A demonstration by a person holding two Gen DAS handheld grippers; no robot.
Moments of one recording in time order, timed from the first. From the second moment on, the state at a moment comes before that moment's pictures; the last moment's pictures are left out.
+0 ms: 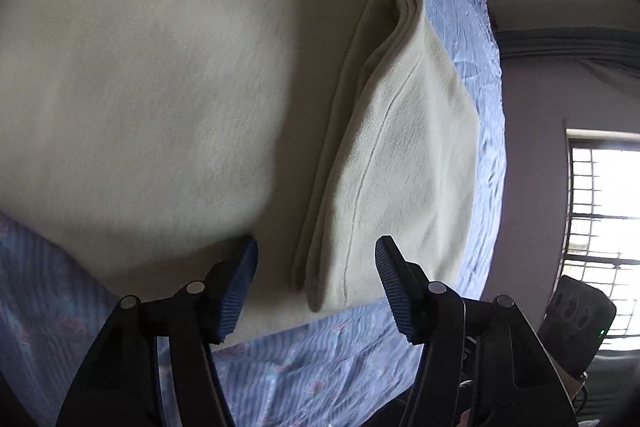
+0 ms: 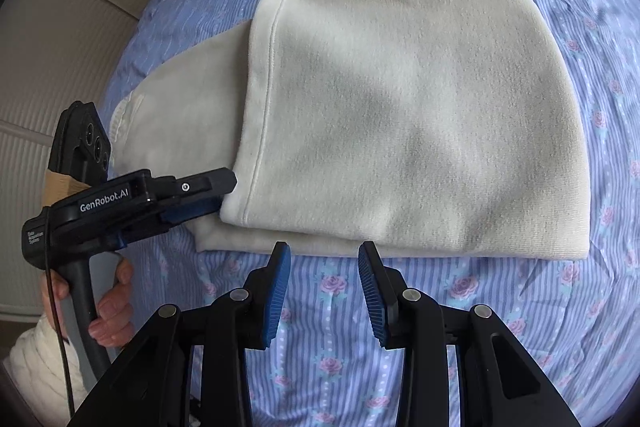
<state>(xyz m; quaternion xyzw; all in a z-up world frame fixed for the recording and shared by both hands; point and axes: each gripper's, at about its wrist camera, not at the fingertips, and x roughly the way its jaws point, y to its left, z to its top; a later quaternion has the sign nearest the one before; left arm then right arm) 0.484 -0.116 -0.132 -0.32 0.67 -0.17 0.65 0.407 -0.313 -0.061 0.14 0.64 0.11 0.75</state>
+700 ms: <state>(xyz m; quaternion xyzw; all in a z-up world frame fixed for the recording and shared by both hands) 0.474 -0.121 -0.097 -0.38 0.62 -0.22 0.65 0.403 -0.313 -0.044 0.14 0.63 0.10 0.76</state>
